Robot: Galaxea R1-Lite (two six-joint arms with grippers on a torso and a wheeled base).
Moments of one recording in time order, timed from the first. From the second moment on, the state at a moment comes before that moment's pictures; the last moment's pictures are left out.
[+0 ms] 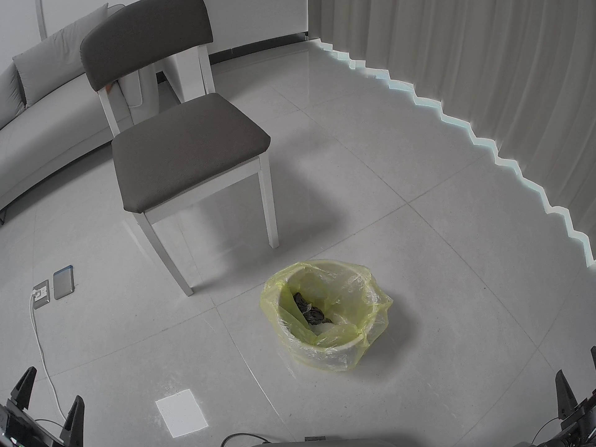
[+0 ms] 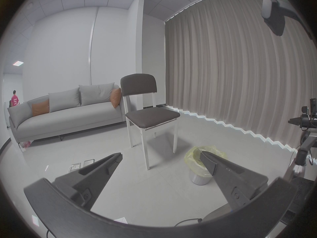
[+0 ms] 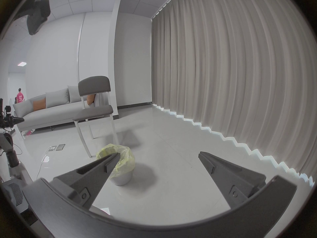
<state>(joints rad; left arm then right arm) -0.01 0.02 -0.02 0.00 -0.08 0.03 0.00 0.01 -0.02 0.00 -0.01 0.00</state>
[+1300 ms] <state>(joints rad) 0.00 0.01 -0.02 -0.01 0.01 0.00 0.00 0.01 -0.02 0.00 -0.04 0.00</state>
